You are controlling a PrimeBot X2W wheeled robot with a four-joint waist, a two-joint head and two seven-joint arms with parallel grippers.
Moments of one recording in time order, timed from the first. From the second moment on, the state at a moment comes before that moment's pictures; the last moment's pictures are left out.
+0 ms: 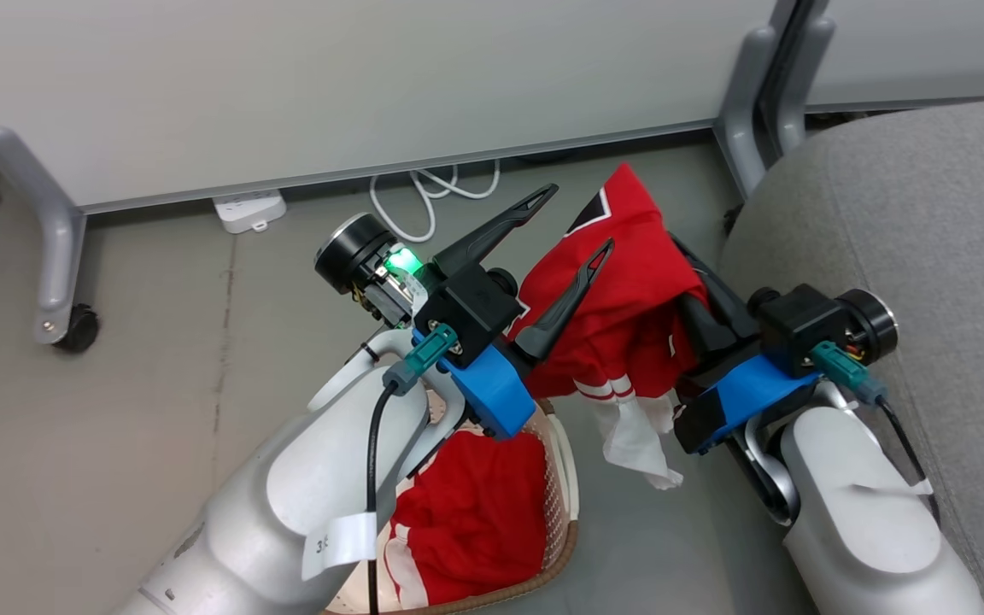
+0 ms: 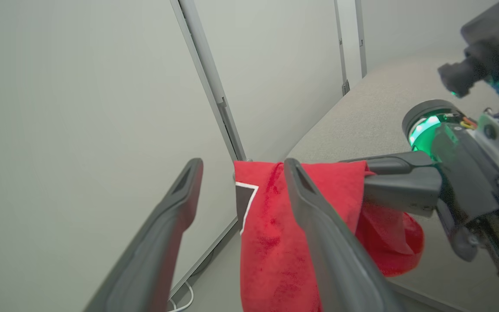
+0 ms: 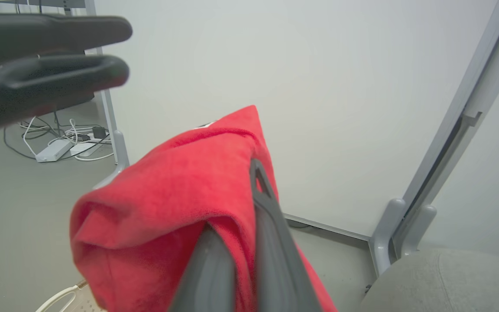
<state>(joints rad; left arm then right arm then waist) -0.76 0.13 -0.82 0.49 -0.29 -0.13 -0.26 -0.53 -0.11 0.29 0.48 0.09 0.13 -0.26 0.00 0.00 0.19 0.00</state>
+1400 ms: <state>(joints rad) -0.76 0.17 -0.93 0.41 -0.30 -0.13 -0.26 -0.31 -0.06 -0.19 0.17 0.05 0.13 -0.26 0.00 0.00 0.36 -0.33</state>
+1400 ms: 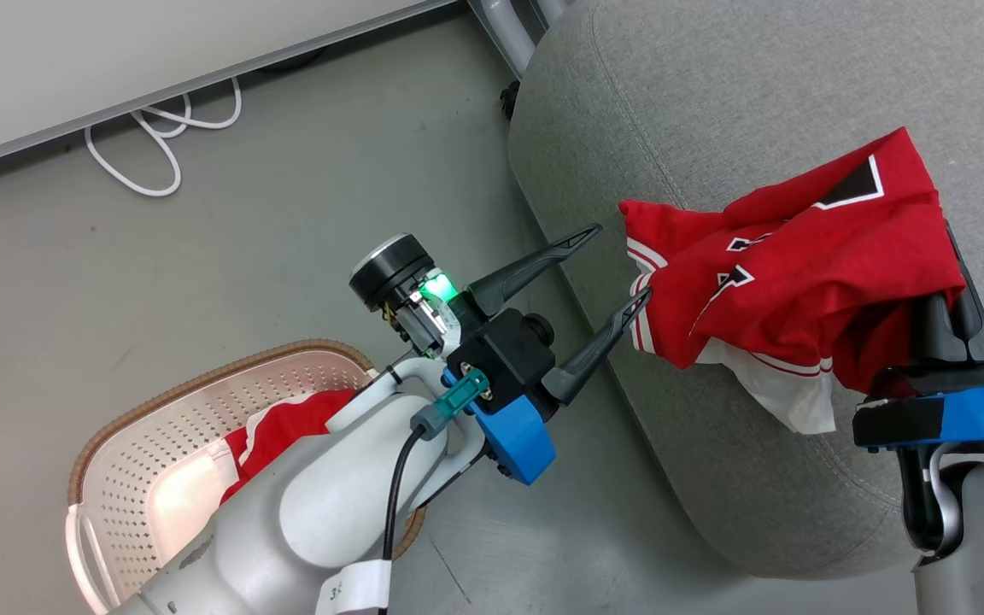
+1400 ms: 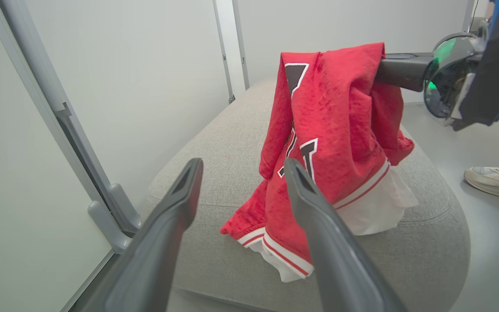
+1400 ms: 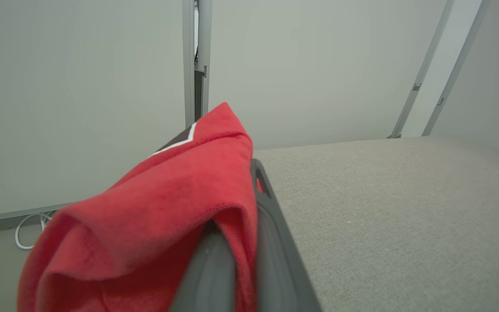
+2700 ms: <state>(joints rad) -0.99 0.27 -0.94 0.28 -0.21 -0.13 -0.23 -0.96 -0.38 -0.55 0.19 0.04 0.13 -0.26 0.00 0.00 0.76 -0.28</state>
